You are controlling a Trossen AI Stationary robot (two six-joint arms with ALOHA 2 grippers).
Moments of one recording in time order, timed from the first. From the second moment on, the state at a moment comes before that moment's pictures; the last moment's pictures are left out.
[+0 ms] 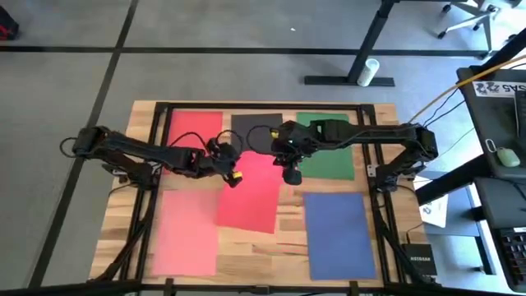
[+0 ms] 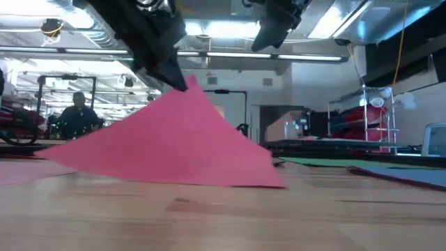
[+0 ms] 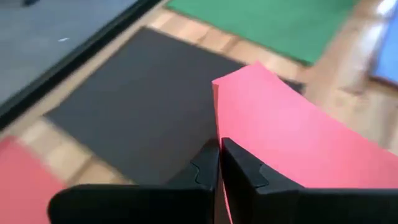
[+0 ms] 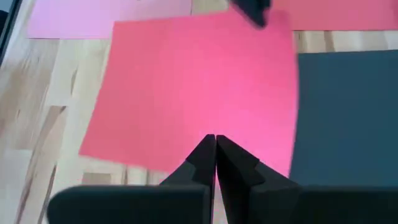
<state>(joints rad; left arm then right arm) -0.07 1.34 0.86 -0.33 -0.62 -0.42 -0.07 1.59 1.43 -0.77 -0.15 -0.06</state>
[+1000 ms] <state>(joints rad) 0.43 1.14 0.86 -0.82 -0.73 -0.24 -0.07 1.59 1.43 -0.79 -0.14 -0.07</state>
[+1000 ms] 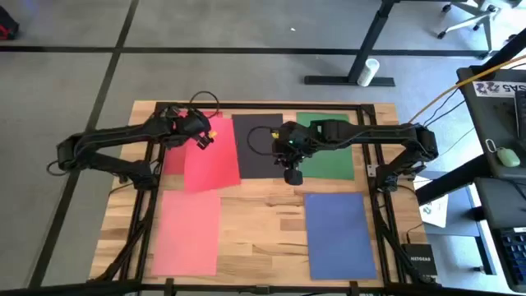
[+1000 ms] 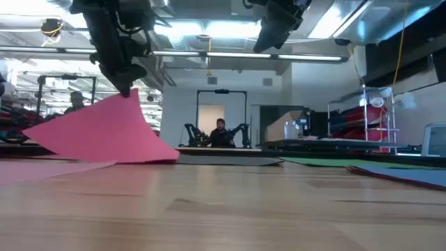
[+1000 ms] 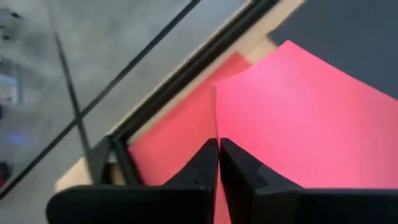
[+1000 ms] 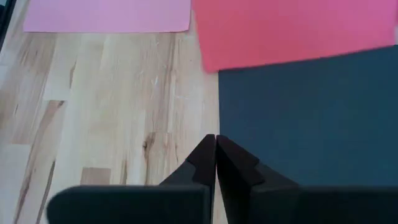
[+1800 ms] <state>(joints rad) 0.72 1.14 0.86 -0.88 -0.78 0.17 -0.07 1.59 1.43 -0.79 -0.15 -0.08</state>
